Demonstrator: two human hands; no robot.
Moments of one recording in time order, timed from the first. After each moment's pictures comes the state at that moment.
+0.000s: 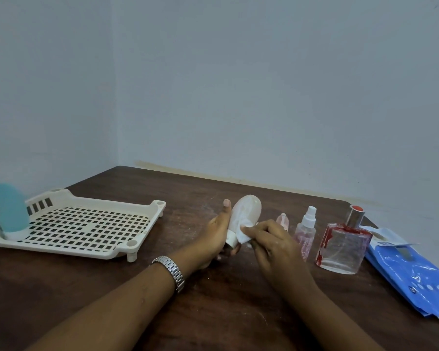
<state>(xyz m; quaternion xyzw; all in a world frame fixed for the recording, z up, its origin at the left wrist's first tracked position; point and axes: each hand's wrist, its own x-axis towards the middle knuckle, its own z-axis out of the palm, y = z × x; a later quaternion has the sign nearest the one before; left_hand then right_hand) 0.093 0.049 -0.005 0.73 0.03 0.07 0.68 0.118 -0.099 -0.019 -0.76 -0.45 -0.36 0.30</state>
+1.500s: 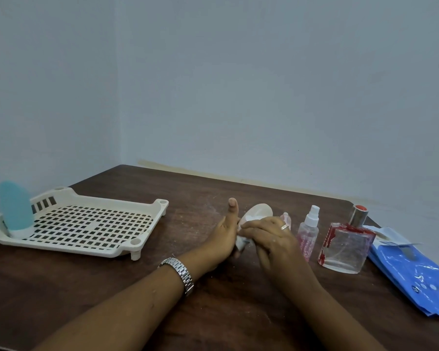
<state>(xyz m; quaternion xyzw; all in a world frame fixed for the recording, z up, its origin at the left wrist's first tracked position) 0.093 0.039 -0.008 0.77 0.01 0.10 0.63 0.111 -0.093 -0.007 -0.75 -0.48 -0.35 0.27</state>
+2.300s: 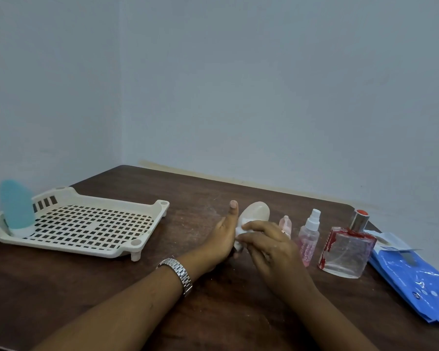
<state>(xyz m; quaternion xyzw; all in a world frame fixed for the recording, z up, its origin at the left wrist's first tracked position) 0.096 0.042 -0.009 0.75 0.00 0.11 0.65 0.113 -0.092 -0.014 -0.73 -0.49 -0.36 0.30</state>
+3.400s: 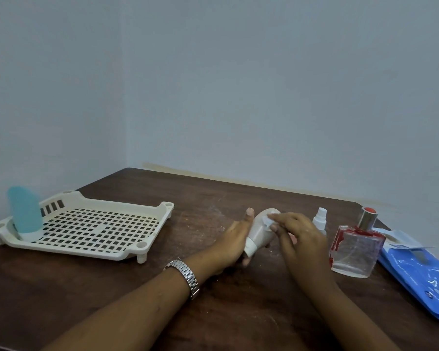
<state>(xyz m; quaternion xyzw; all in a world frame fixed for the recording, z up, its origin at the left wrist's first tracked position) 0.091 0.040 -0.008 0.80 -0.02 0.07 0.60 0.133 -0.106 -0.010 -0.77 -0.35 -0.39 0.36</state>
